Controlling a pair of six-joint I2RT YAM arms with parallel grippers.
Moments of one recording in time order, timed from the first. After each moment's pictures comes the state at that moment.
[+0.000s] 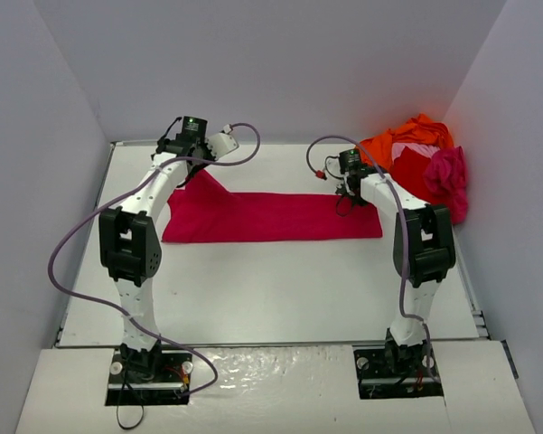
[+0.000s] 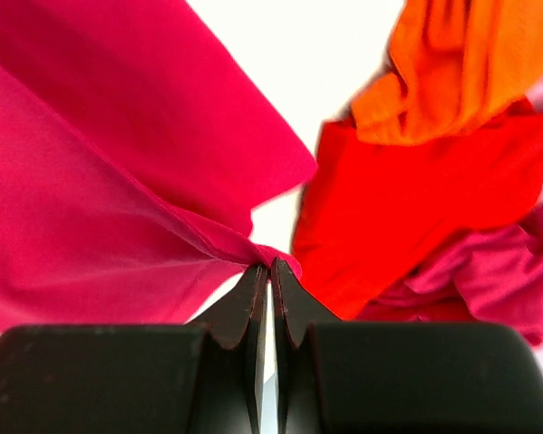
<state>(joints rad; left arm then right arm) -0.25 2.02 1.88 -0.69 -0.13 0.85 0.22 1.94 1.43 -0.53 0.37 -0.79</state>
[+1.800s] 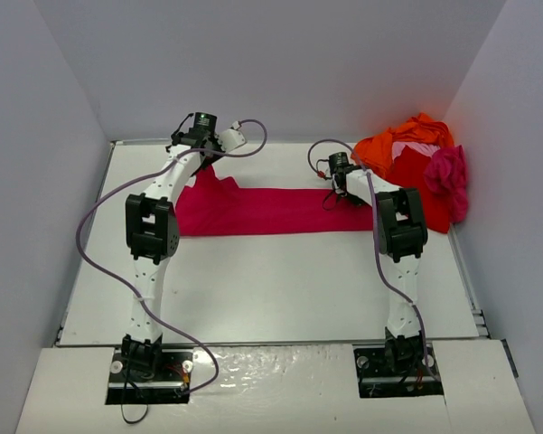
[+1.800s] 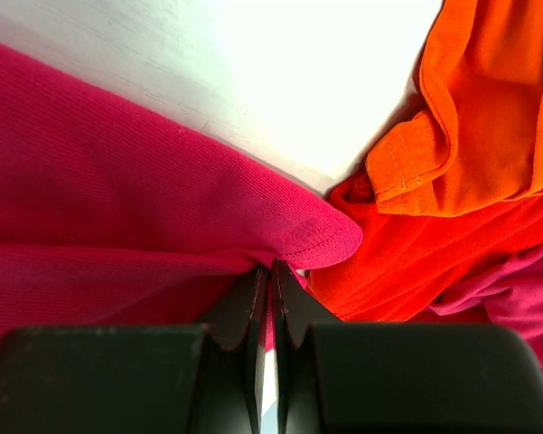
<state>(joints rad) -0.24 2.35 2.23 -0.74 -0.05 0.85 0.21 2.29 1.66 -0.53 0.60 -0.67</state>
